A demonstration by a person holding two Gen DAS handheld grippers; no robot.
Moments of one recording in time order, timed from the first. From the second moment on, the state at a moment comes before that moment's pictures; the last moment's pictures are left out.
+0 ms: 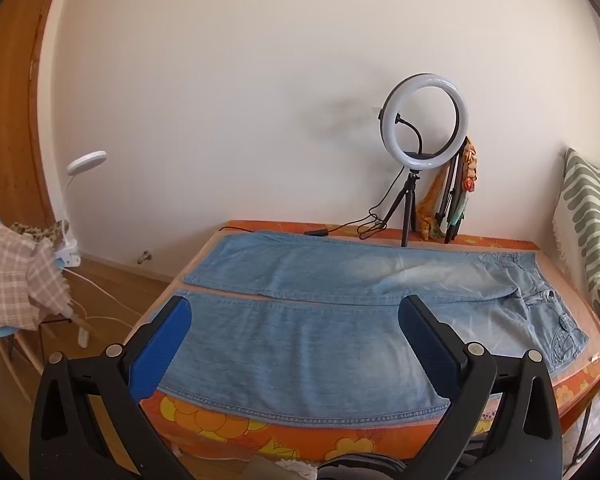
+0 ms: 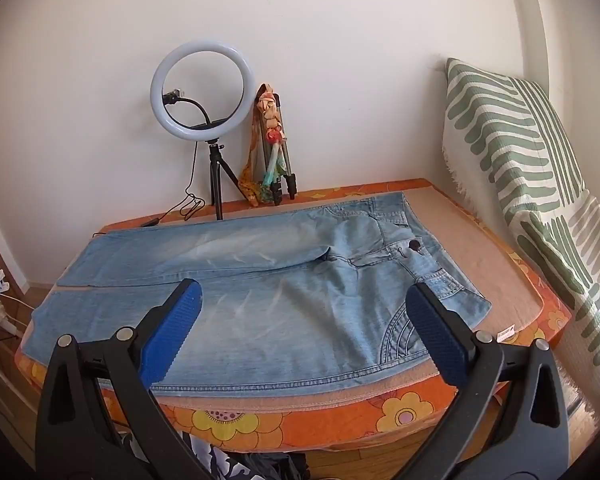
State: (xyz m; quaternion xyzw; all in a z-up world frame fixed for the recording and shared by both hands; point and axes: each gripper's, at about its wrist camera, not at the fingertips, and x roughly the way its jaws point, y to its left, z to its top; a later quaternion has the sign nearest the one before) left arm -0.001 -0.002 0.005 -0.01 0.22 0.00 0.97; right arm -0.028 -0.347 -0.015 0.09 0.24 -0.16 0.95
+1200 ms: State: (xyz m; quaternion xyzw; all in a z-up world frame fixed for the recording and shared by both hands) left arm -0.004 0.001 0.006 0.00 0.22 0.00 0.98; right arm -0.030 -0.349 -0.017 0.11 0.24 -0.15 0.95
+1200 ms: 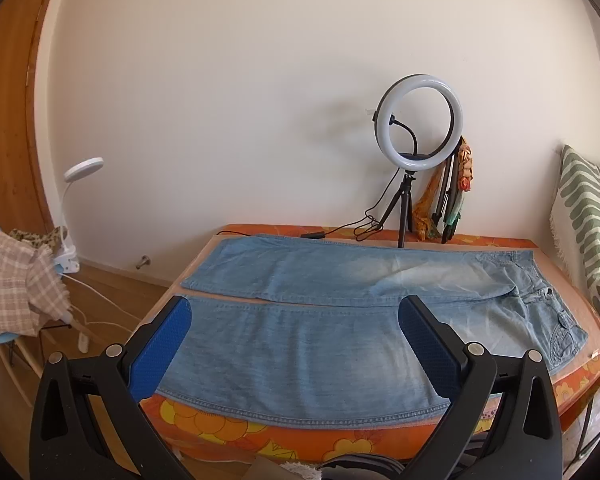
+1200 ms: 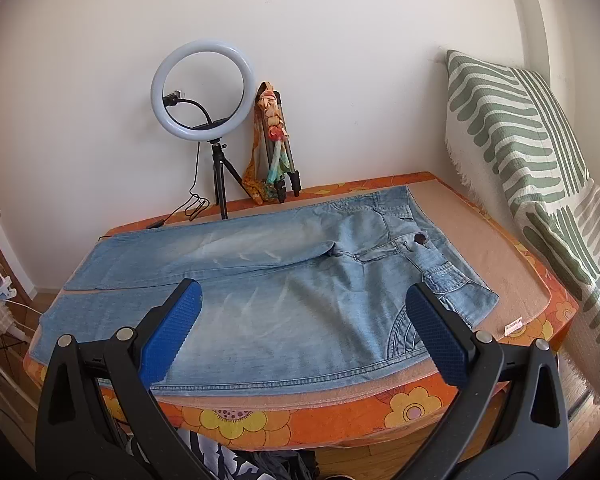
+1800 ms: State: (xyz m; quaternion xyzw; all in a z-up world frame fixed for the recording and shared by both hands) left arm -0.003 -0.002 0.006 0.00 0.22 0.00 0.98; right arm -0.031 -0.350 -0.017 0.11 0.24 -0.15 0.95
